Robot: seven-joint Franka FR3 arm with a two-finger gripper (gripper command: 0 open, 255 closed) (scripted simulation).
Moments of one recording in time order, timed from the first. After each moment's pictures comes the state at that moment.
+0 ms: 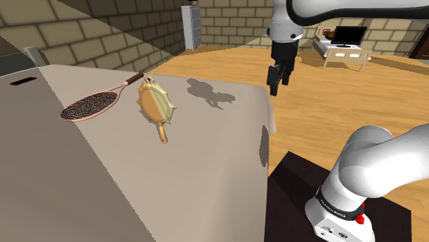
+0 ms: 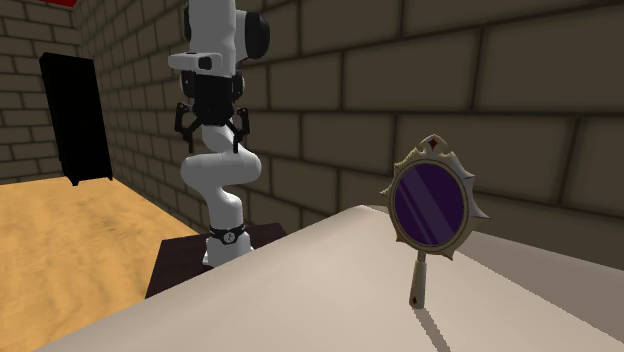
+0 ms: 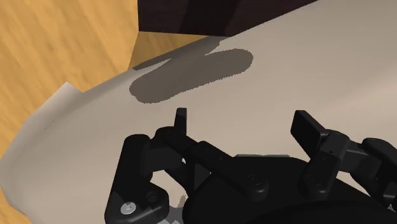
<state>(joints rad) -0.01 -0.75 -0.02 -2.31 -0.09 1.50 -0.05</state>
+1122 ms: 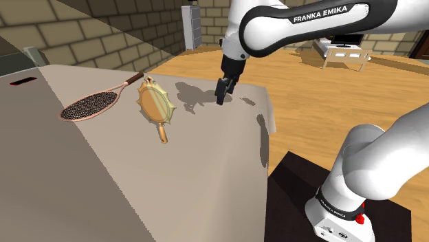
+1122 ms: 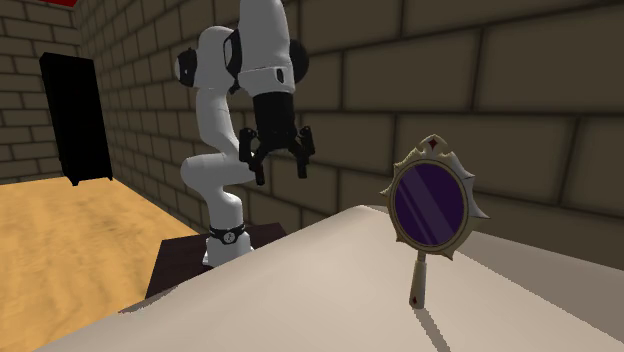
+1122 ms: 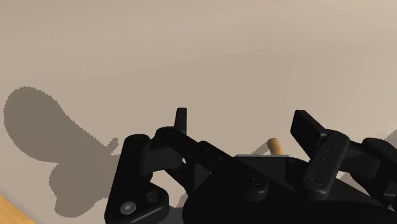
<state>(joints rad) 0.13 -0.49 0.04 -2.30 0.03 2.03 -0.10</state>
